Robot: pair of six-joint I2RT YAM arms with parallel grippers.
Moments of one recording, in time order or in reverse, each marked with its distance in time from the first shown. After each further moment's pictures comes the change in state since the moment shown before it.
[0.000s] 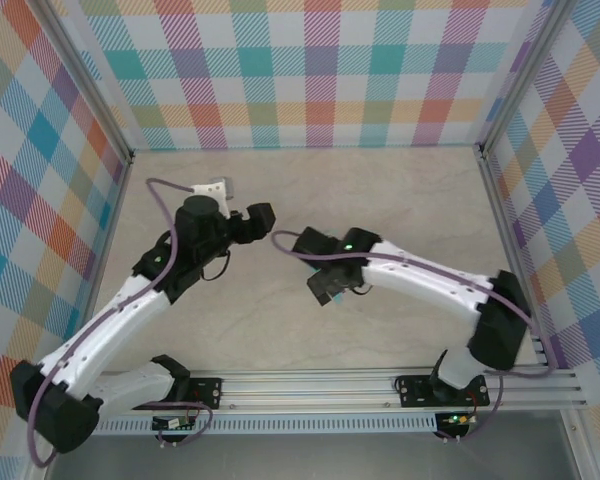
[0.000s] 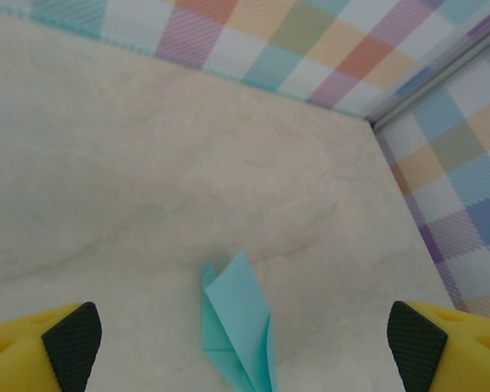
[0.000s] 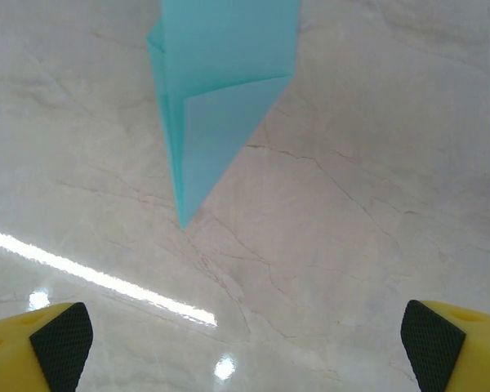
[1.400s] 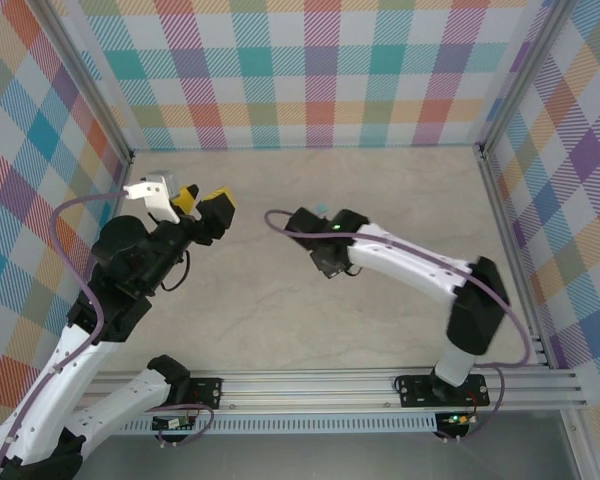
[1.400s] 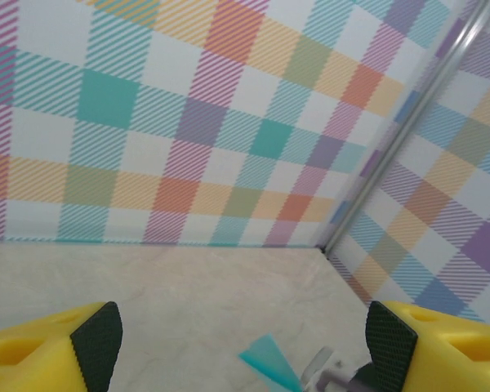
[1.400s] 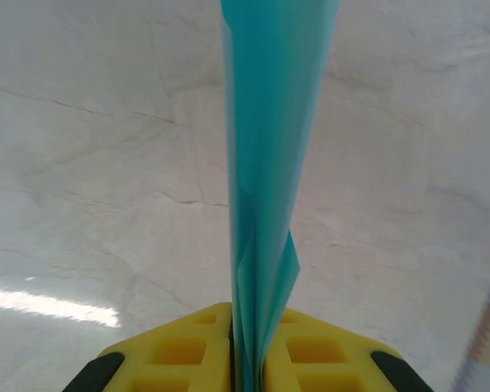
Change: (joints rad) left arm -0.001 -0.443 0.108 -0.069 -0.196 0.272; right arm 0.099 0.471 0.391 -0.257 0.318 0.040
